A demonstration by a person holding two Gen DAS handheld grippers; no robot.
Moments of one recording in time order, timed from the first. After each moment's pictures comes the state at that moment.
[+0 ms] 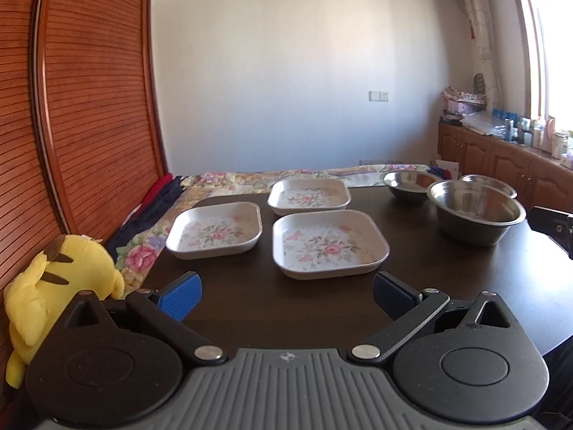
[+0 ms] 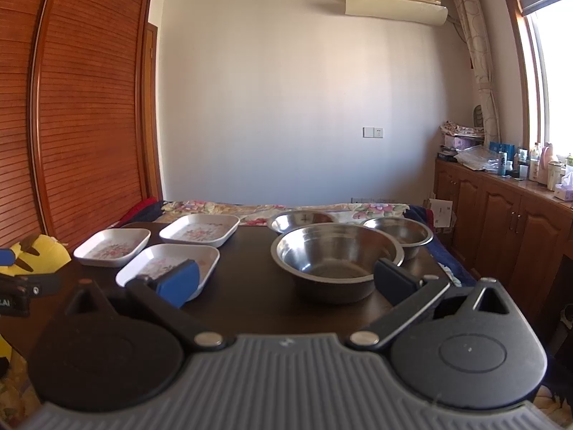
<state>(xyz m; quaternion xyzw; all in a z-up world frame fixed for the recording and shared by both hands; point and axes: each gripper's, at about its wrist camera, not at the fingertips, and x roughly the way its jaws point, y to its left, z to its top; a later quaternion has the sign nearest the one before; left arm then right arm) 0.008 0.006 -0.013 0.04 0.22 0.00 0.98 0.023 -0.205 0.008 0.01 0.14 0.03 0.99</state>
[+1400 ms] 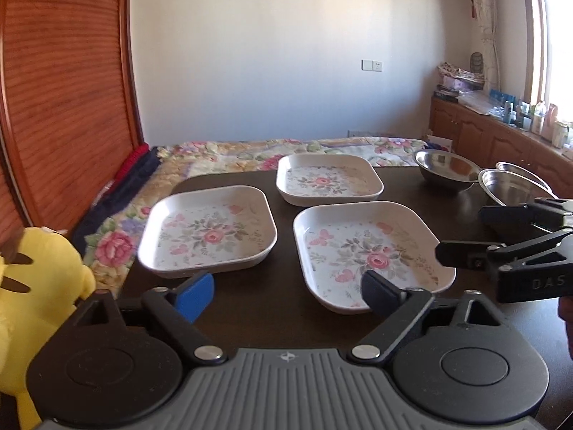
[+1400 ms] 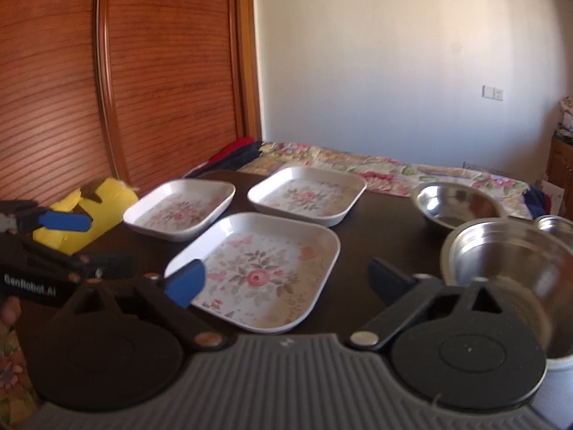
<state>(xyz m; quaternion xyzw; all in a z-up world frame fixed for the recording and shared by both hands) 0.129 0.056 -0.034 0.03 0.28 -0.05 0.96 0.156 -0.126 -0.016 -0.03 0.24 0.22 0.95</state>
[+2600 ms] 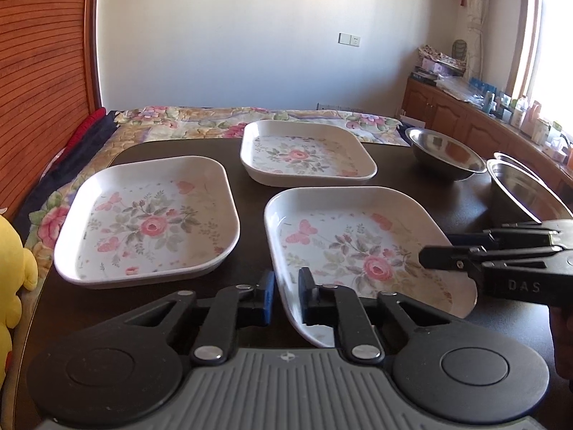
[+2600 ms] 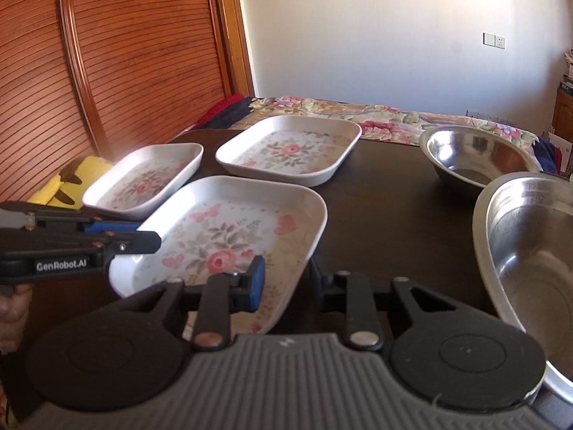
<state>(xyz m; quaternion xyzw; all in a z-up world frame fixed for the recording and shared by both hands) 0.196 0.054 -0.065 -0.01 0.33 -0.11 0.94 0.209 -0.132 -0.046 -0.01 0.32 0.21 0.92</state>
